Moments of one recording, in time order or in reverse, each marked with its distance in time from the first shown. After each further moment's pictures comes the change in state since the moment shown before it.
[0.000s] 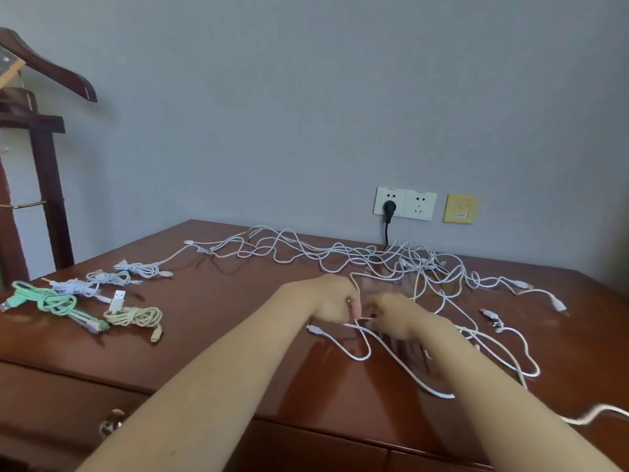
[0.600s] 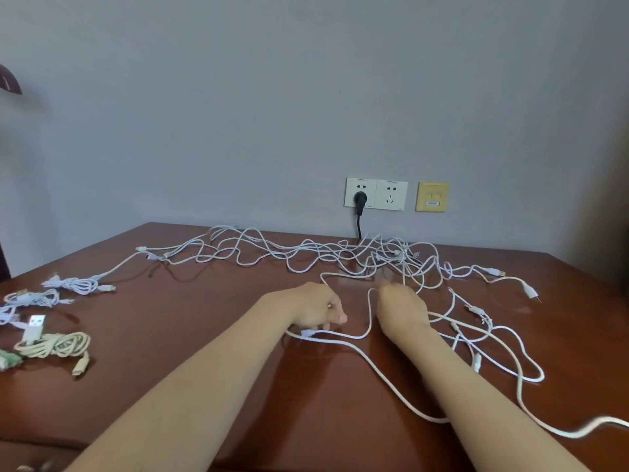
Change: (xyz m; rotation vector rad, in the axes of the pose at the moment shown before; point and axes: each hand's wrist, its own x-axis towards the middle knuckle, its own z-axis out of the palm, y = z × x) left_hand 0.055 0.000 0.021 -0.124 -0.077 -0.049; right_hand 0.005 0.046 0.006 -0.126 0.372 0.309
